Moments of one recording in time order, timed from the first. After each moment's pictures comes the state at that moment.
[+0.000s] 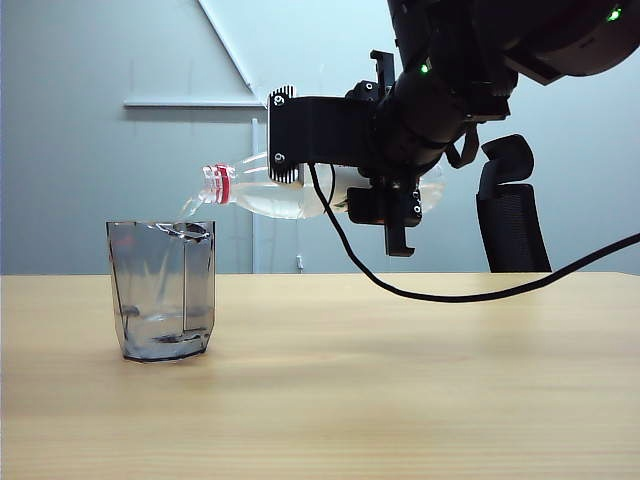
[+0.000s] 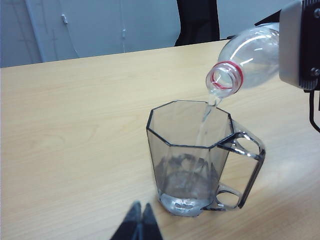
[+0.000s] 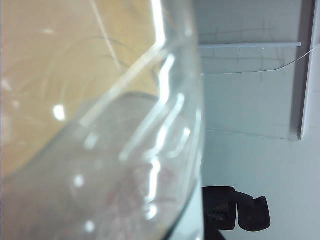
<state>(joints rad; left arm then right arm) -0.46 0.00 0.01 -0.09 -0.03 0.03 0.70 1.66 0.82 0.61 0.44 -1.42</state>
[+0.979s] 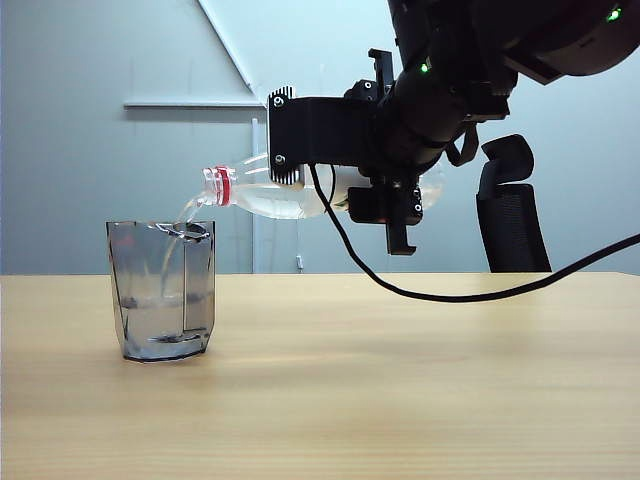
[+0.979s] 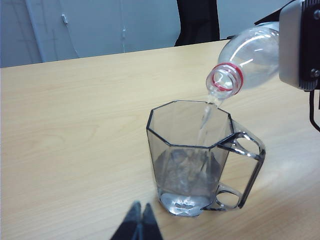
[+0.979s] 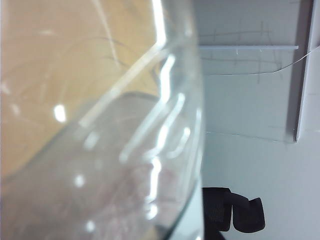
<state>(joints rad) -0.46 0.00 0.01 -0.09 -0.03 0.03 0.70 1.66 0.82 0.61 0.44 -1.45</state>
